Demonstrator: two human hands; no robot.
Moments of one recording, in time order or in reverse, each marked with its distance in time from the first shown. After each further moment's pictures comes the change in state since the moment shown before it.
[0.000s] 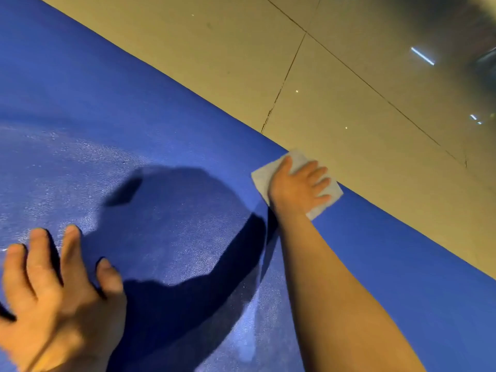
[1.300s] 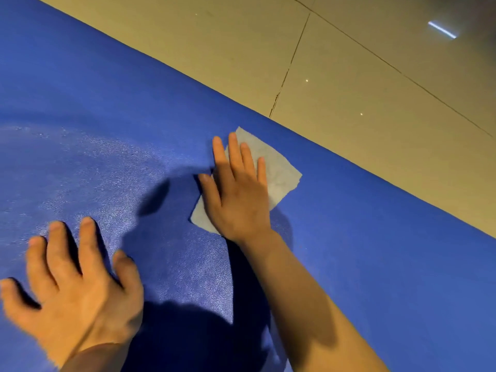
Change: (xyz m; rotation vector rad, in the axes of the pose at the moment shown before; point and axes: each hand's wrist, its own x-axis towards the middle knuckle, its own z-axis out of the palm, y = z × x) left_hand 0.007 0.014 -0.019 0.036 -0.070 -0.033; right_hand -0.092 -0.012 0.045 0.046 0.038 -0.995
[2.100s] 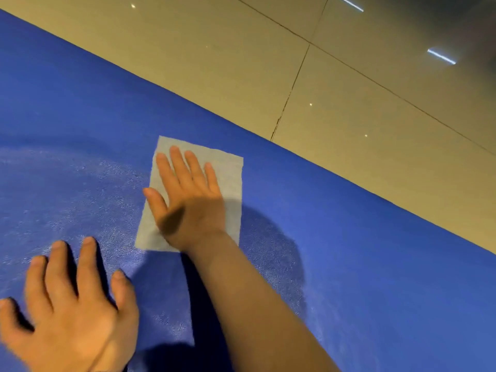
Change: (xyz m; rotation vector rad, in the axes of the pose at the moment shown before) left_hand -0.004 -0.016 0.022 0.024 0.174 0.049; right_hand 0.026 -0.057 0.026 0.035 0.021 -0.104
